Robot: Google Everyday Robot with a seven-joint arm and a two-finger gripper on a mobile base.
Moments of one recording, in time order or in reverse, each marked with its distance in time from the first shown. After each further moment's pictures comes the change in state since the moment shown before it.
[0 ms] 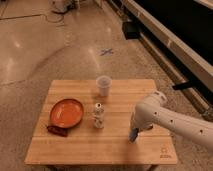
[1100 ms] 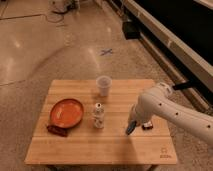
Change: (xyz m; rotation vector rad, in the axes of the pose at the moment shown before) arm 0.011 -0.029 -0.044 0.076 0.014 0.079
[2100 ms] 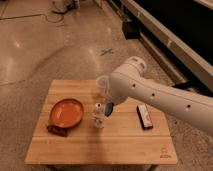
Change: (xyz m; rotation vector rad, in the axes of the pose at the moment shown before) arm -0.012 -0.156 -0.081 0.065 0.123 -0.366
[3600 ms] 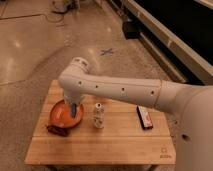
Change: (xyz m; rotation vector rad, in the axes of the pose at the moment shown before) arm -0.010 -0.156 0.097 0.045 -0.109 -0.241
